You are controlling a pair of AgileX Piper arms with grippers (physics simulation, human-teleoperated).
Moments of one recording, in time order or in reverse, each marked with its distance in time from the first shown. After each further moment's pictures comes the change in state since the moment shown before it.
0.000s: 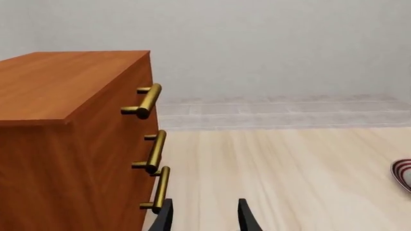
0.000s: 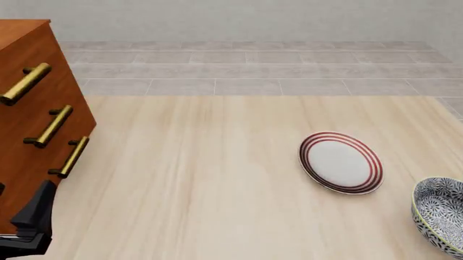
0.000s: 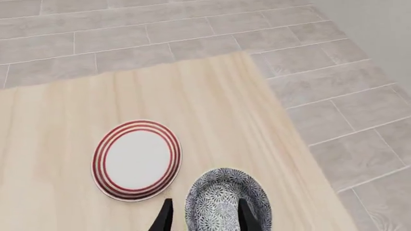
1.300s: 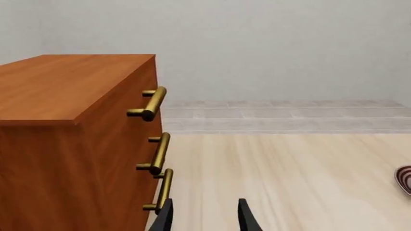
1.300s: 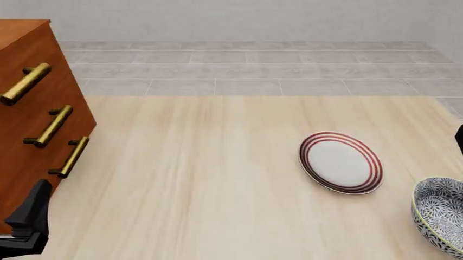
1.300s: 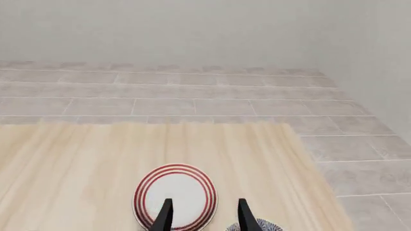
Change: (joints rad) left arm 0.019 -0.021 -0.005 0.009 -0.007; right arm 0.241 -0.237 0.228 -0.337 0.011
